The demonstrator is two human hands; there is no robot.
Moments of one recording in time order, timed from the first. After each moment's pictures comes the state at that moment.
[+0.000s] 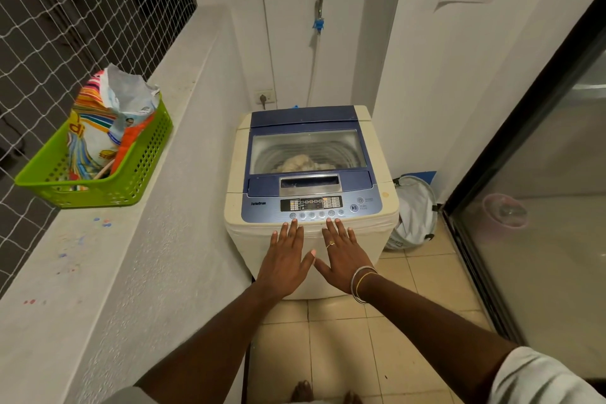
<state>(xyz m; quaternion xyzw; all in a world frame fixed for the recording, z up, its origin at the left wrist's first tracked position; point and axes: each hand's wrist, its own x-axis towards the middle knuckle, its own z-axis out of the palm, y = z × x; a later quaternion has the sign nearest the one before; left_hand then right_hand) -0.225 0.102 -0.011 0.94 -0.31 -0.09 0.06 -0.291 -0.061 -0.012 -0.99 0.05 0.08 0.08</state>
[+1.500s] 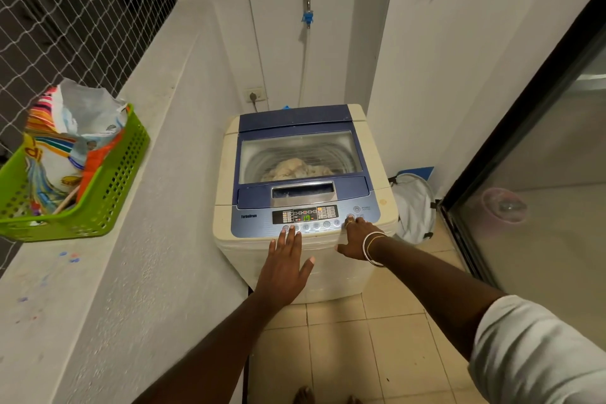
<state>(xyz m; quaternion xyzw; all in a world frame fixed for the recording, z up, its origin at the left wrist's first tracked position) -0.198 0.079 -0.023 0.94 -0.32 -0.09 0.08 -0.219 -0.152 -0.007 -0.96 0.14 0.20 0.12</state>
